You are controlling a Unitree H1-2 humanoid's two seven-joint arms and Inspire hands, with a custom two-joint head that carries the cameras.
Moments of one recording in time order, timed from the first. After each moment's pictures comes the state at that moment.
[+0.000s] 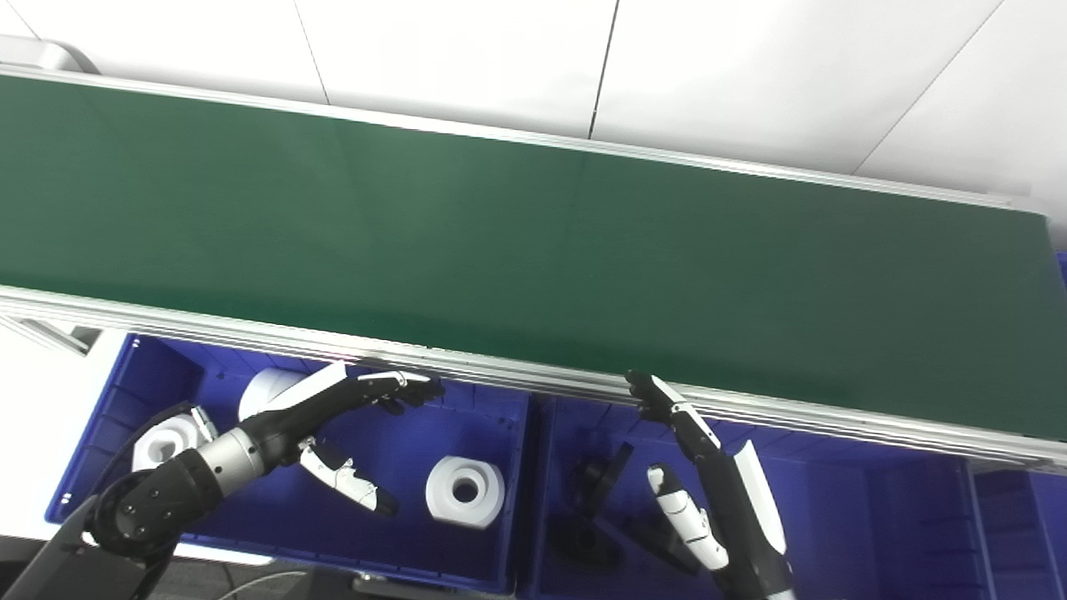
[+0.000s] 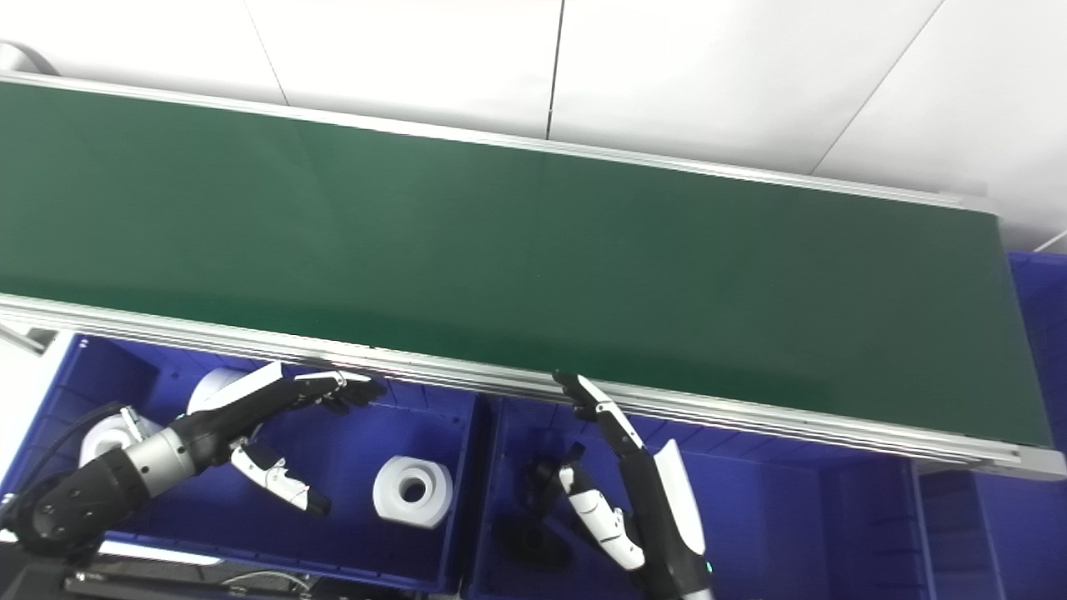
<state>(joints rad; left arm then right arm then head) 0.30 0.50 -0.18 -0.03 0.15 -0.29 -0.47 0.52 -0.14 0.32 -0.29 -0.32 -0.34 0.08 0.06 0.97</state>
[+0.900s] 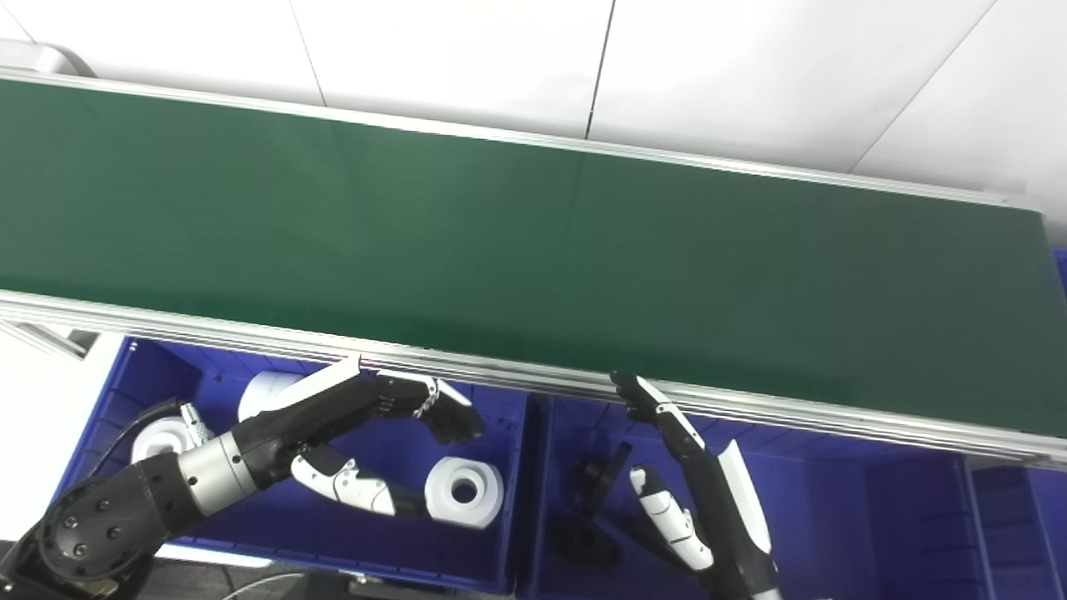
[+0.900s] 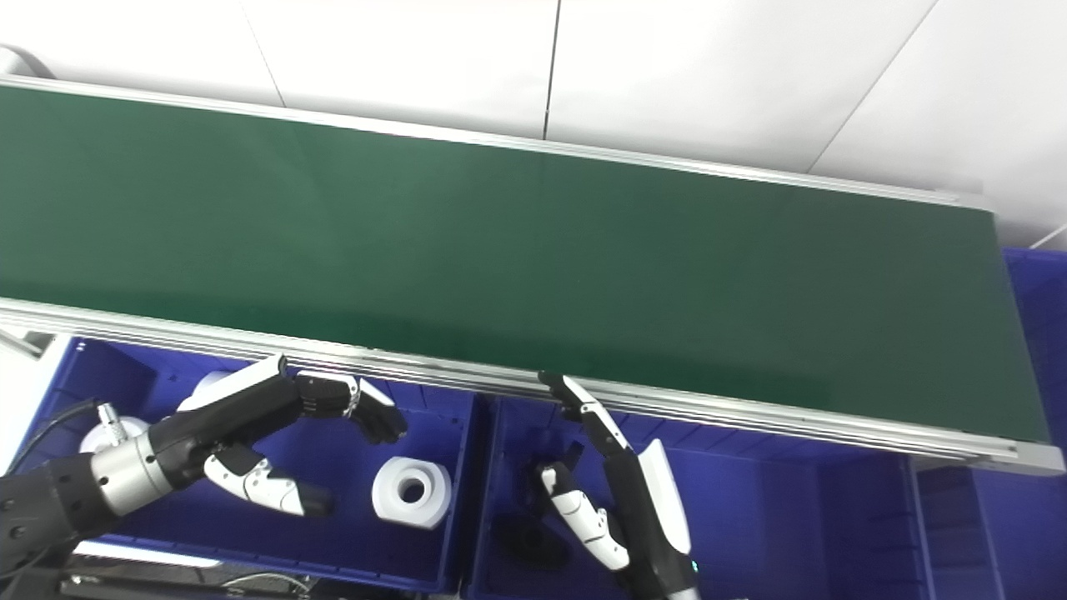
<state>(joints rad) 0.38 0.53 -0.18 -0.44 -0.20 -0.12 -0.58 0.53 -0.10 0.34 -0.30 -0.37 -0.33 0.08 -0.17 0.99</state>
